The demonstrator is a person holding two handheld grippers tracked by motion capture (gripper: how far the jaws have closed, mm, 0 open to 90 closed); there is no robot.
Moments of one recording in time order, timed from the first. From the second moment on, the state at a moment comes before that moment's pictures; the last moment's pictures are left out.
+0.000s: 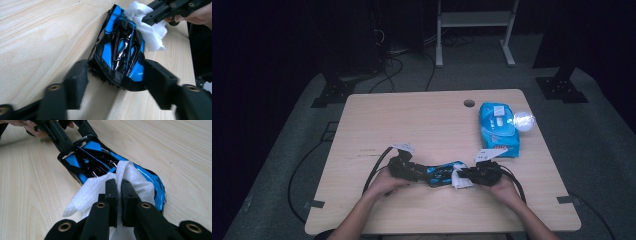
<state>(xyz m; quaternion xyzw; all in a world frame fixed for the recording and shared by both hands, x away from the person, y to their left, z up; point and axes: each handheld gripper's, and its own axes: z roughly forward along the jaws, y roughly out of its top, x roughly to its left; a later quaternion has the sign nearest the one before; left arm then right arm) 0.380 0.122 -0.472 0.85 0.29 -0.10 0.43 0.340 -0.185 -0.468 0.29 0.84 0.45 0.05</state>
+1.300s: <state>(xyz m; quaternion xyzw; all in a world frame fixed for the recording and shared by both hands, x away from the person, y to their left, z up) 0.365 0.111 -0.463 0.84 0.36 -0.08 0.40 0.334 -0.187 -0.468 0.28 0.85 0.45 0.07</state>
